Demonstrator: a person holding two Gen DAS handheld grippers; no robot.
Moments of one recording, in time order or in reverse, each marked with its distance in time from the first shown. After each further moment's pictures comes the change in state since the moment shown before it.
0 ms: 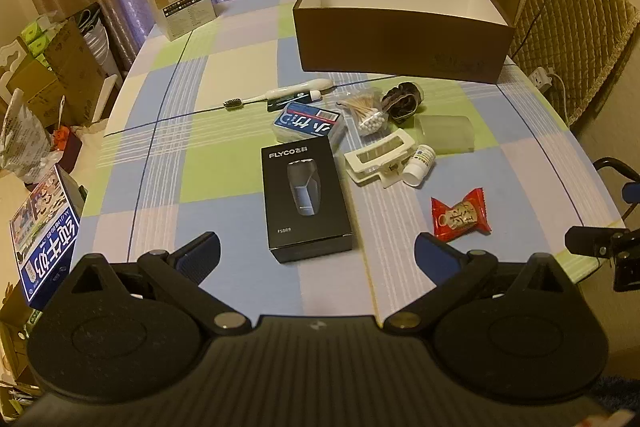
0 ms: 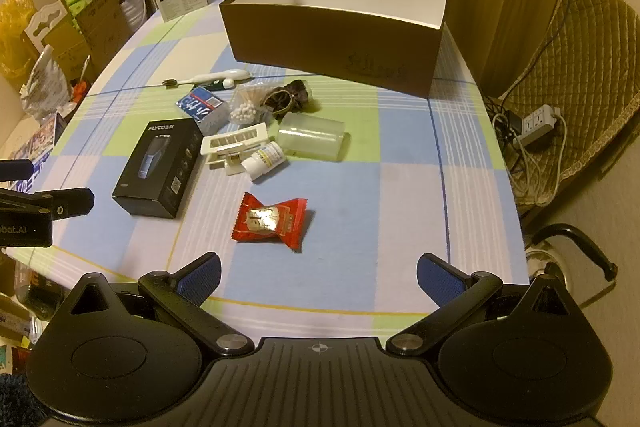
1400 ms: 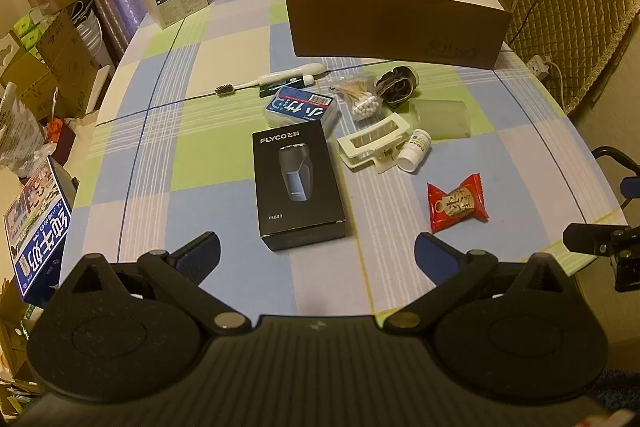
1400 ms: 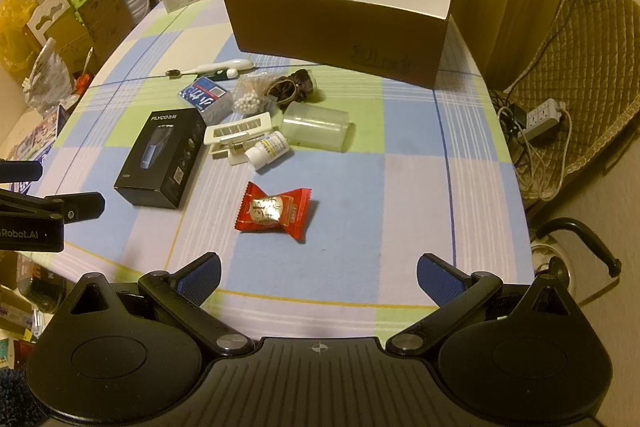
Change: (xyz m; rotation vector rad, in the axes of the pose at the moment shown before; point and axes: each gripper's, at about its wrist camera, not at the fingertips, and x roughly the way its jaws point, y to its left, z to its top) left arm 0.009 -0.003 -0.005 -0.054 0.042 0.031; right arm 0.003 -0.003 -0.002 -0.017 0.025 0.016
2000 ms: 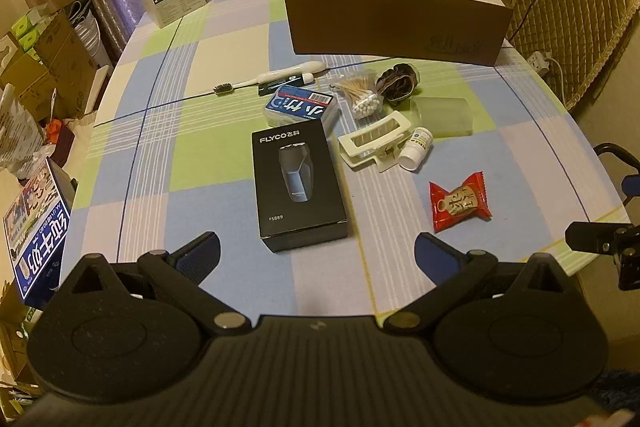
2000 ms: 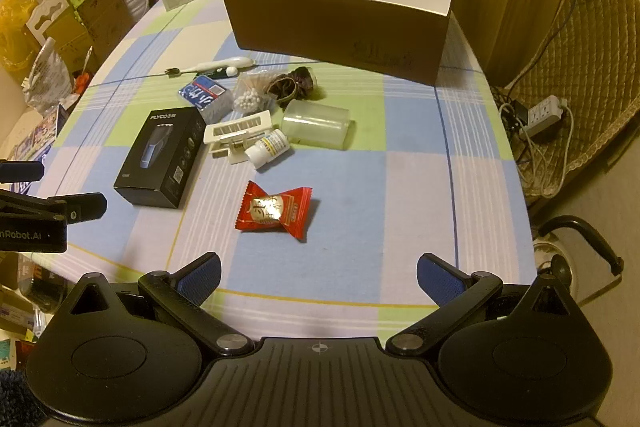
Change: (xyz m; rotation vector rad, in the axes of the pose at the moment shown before) left arm 0.005 0.000 0.001 0.003 0.007 0.004; right arm 0.003 0.002 0.000 0.001 0.012 0.004
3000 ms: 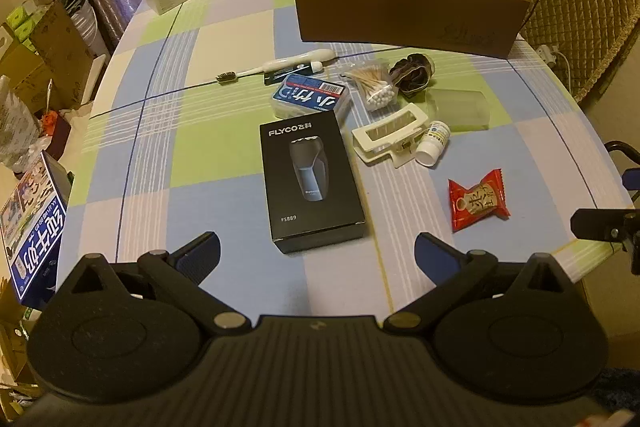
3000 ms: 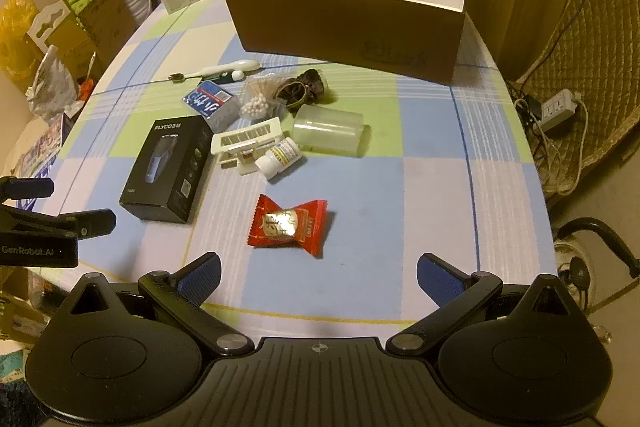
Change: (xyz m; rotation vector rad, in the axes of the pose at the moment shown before) left arm 0.020 0.016 0.010 -0.010 0.046 -0.007; right arm 0.017 0.001 0.019 0.026 0.024 0.044
